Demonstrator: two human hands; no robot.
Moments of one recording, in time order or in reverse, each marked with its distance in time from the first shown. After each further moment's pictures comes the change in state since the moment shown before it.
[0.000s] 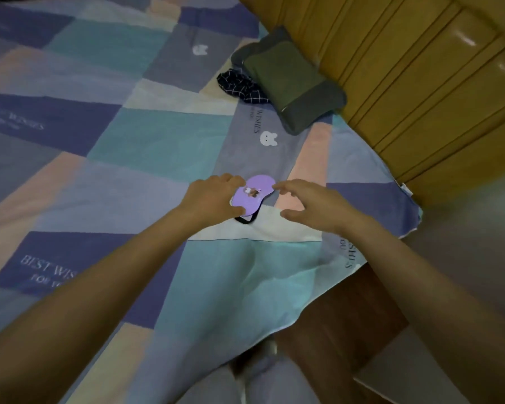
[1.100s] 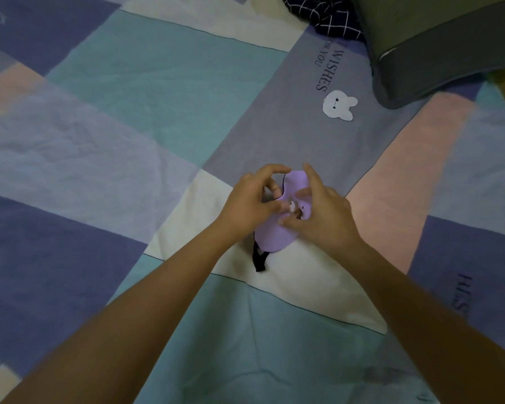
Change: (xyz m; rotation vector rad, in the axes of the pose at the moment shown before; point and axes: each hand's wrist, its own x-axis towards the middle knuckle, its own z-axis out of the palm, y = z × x) left_hand 0.220 -0.044 0.232 -0.922 0.308 -0.253; right_hand 0.243 0.173 0.196 0.245 0.064 0.024
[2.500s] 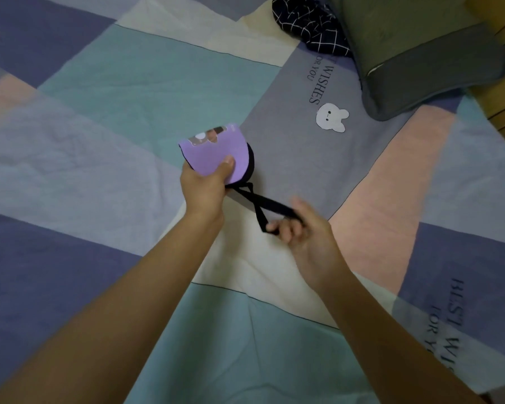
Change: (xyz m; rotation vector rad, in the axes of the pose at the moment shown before) left_hand 0.012 0.004 -0.043 -0.792 0.692 -0.352; right_hand -0.031 -0.052 0.005 1.462 -0.029 0.339
